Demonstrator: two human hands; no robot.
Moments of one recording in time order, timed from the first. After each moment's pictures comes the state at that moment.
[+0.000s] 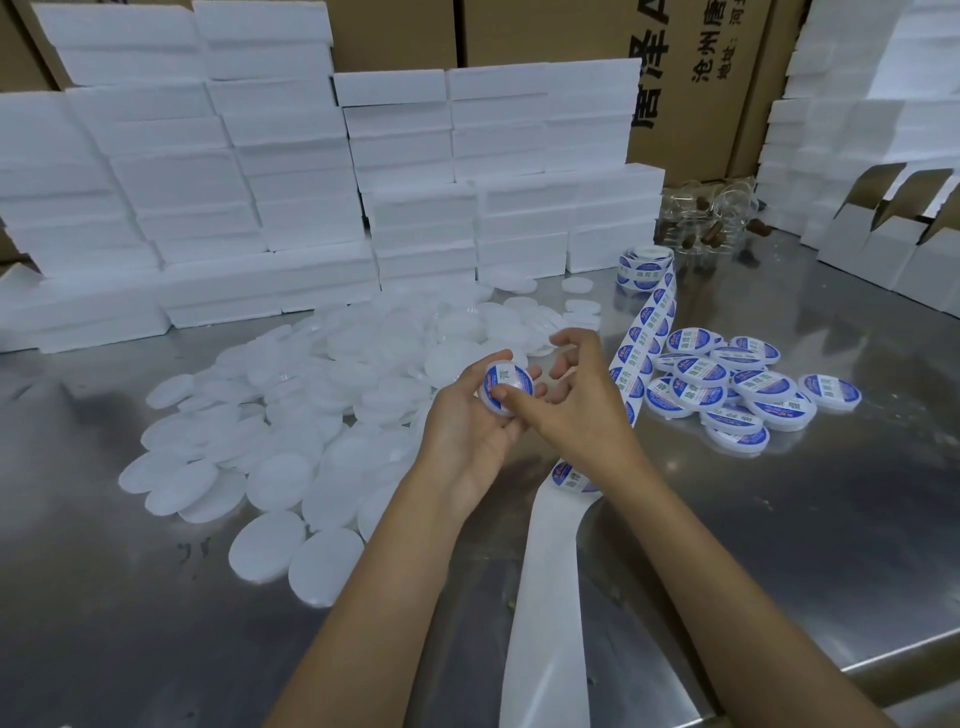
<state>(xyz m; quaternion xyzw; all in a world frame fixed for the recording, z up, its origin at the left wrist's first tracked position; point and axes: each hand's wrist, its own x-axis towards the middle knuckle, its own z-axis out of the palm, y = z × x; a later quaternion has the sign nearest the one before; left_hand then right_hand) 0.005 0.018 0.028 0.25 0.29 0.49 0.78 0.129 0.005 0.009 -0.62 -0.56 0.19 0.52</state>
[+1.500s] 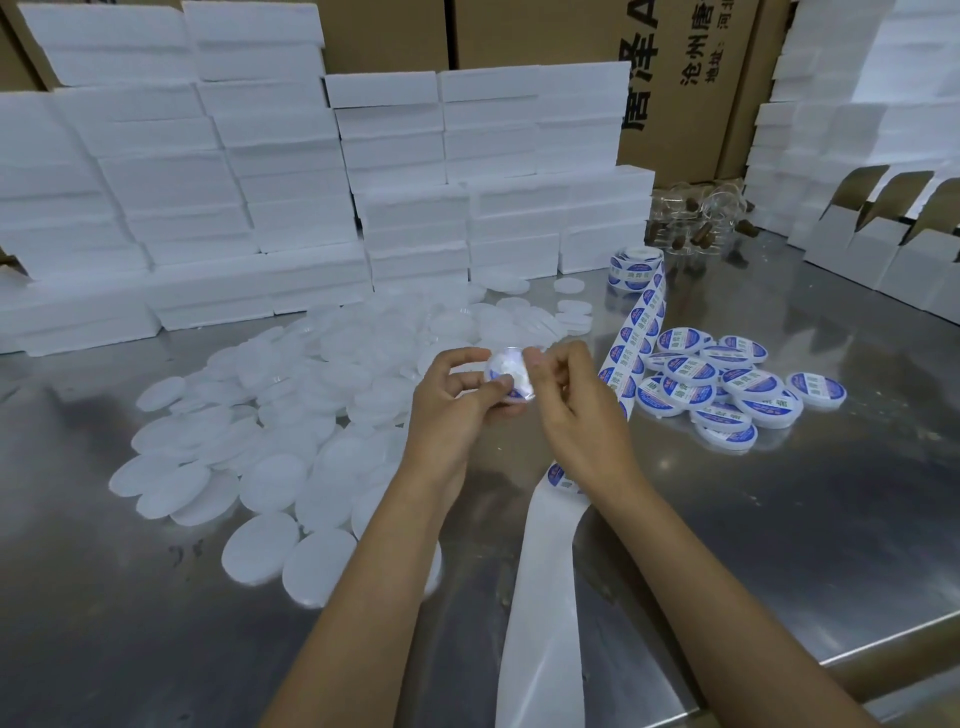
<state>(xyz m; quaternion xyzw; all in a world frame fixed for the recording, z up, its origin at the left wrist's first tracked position) -0.002 0.015 0.027 0.48 0.40 0.52 0.58 0.130 -0.003 -0.001 -0.61 -0.57 0.14 0.54</state>
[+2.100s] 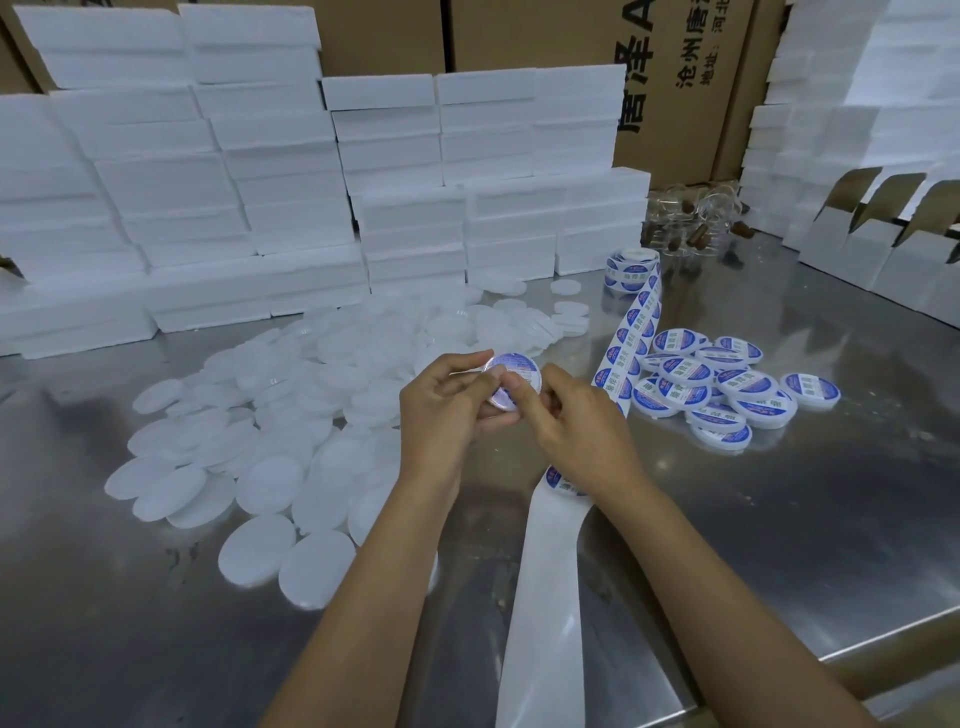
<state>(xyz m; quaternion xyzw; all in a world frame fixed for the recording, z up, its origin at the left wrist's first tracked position) 0.000 0.014 0.027 0.45 0.38 0.57 0.57 0.137 -0.006 -0.002 -0.63 -0.62 0.07 0.45</state>
